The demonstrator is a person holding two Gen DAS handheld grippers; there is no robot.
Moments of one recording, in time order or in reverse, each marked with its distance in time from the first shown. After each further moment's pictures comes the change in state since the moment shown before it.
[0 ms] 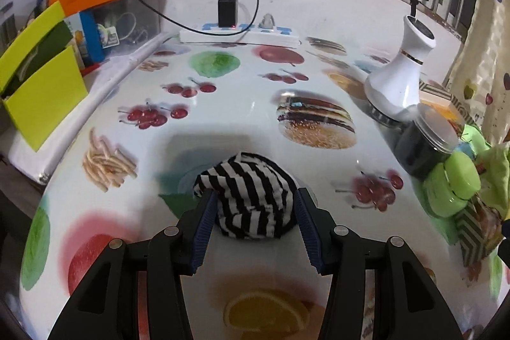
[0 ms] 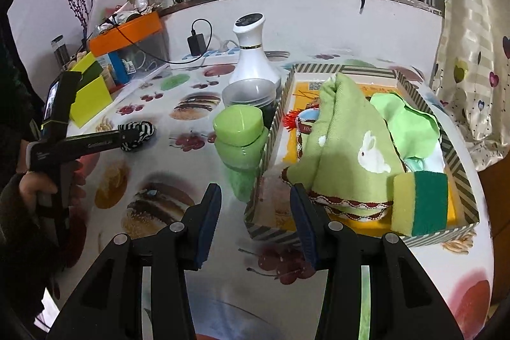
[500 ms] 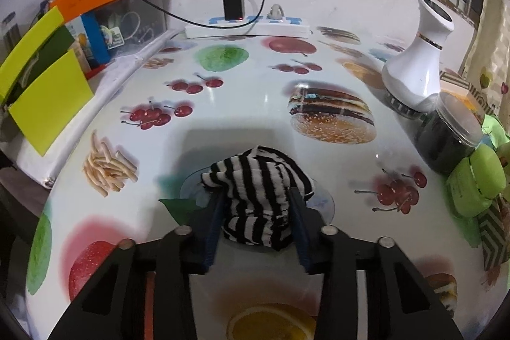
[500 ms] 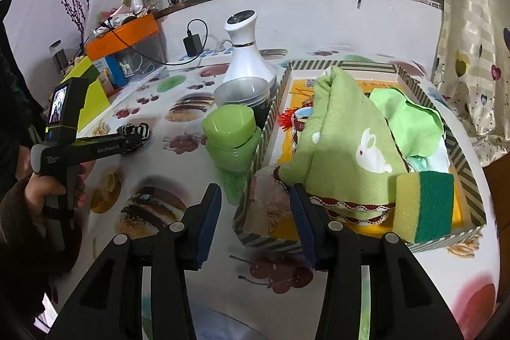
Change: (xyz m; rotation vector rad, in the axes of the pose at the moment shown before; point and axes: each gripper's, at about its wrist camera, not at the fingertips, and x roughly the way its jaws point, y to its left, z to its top) left arm 0.015 -0.006 0.000 0.023 0.022 0.082; right arm 0.009 -0.011 0.001 0.025 0.002 0.012
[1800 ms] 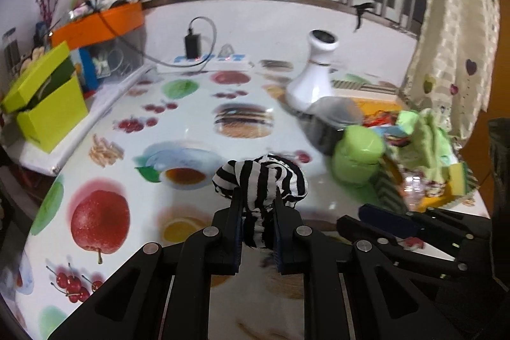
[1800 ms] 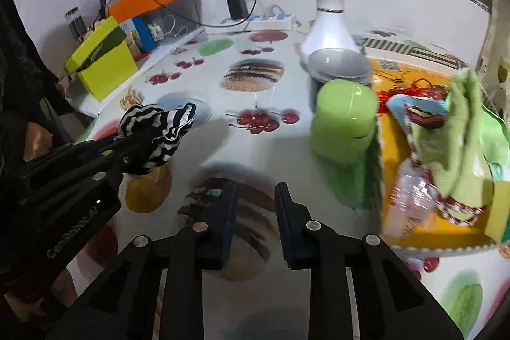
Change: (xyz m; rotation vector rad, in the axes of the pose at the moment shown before) left arm -0.116 -0.060 -0.049 0.041 -0.150 -0.140; right arm 0.042 0.080 0.005 -0.056 0.142 0.088
